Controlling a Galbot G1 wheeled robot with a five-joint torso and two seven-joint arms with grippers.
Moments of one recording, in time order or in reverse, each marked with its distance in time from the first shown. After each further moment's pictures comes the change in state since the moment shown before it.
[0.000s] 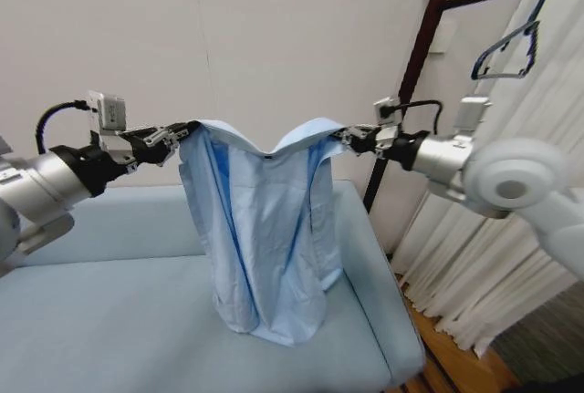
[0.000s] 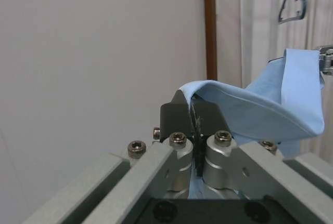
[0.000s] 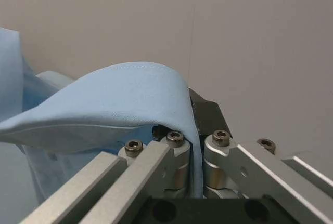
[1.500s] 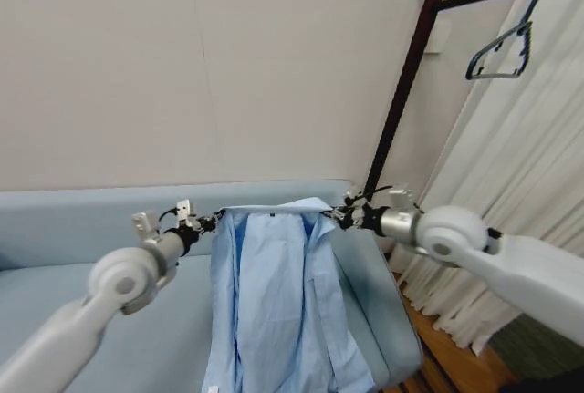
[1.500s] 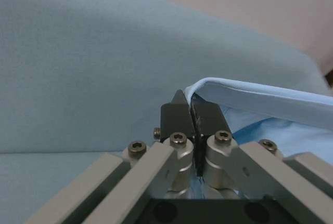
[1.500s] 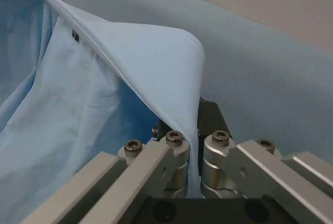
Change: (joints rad) left arm -0.276 -0.645 0.948 0.446 0.409 0.033 -0.361; right arm -0.157 0.234 -0.482 -0.243 -0.587 0.041 -0.009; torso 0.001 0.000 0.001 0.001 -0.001
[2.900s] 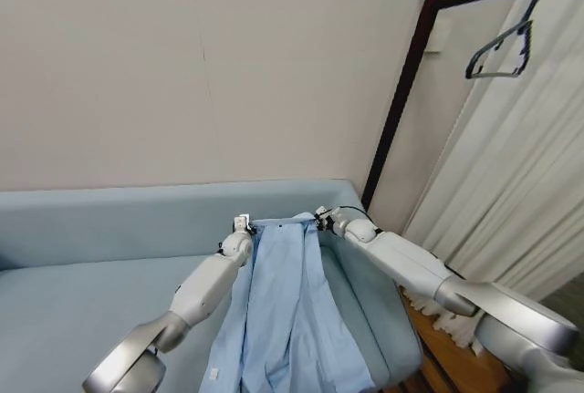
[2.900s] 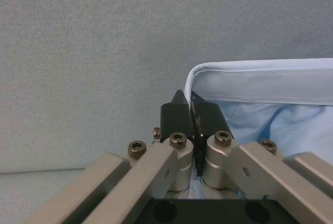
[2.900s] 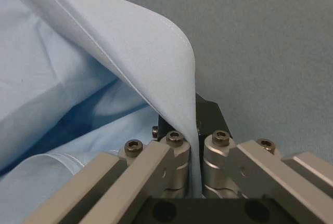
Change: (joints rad) left arm -0.381 -0.489 0.331 0.845 0.526 -0.010 0.021; right arm 0.015 0.489 -0.100 -0.891 -0.553 0.203 -0.204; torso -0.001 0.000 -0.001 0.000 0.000
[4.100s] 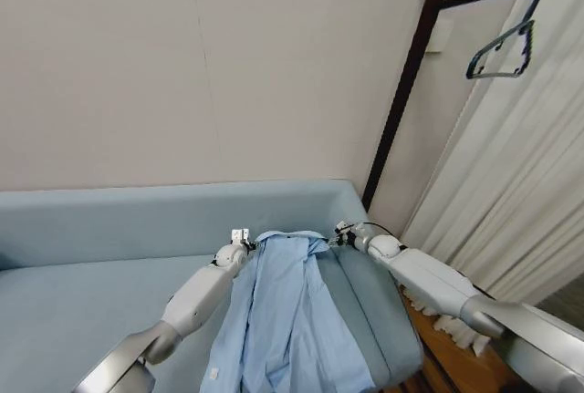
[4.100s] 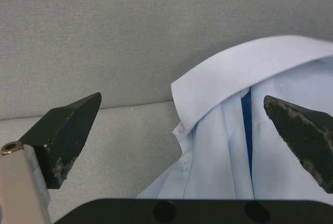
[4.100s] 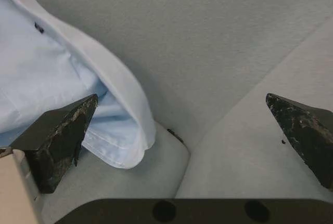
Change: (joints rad) left arm 0.088 0.075 -0.005 -0.040 -0.067 0.045 0.140; right arm -0.120 -0.157 0.050 0.035 0.122 0.095 -0.040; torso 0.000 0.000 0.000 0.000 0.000
